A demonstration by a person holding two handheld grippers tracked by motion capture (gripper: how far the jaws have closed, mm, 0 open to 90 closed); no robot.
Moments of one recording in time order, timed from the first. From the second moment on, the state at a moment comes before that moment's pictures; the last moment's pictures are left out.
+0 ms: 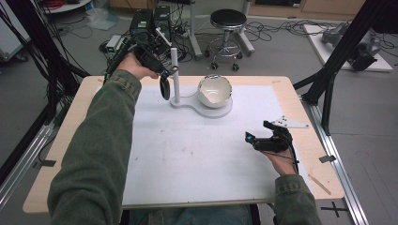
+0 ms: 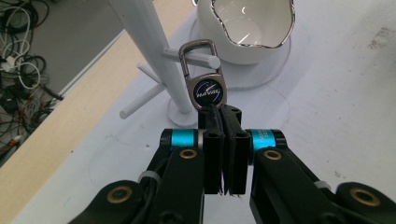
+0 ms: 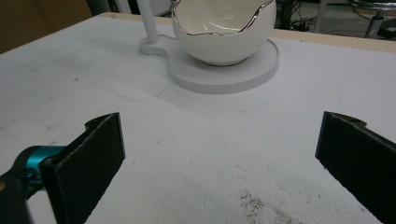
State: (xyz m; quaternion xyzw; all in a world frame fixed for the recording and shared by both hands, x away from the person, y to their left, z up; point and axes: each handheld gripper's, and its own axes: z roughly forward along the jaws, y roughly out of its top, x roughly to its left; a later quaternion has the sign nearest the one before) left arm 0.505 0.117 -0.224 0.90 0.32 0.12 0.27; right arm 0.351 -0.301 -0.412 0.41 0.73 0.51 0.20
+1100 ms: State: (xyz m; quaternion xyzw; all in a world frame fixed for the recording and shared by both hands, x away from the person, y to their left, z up) left arm 0.519 0.108 -0.249 0.90 0.35 0.07 0.24; right arm 0.352 -0.299 -0.413 0.41 0.73 0.51 0.20
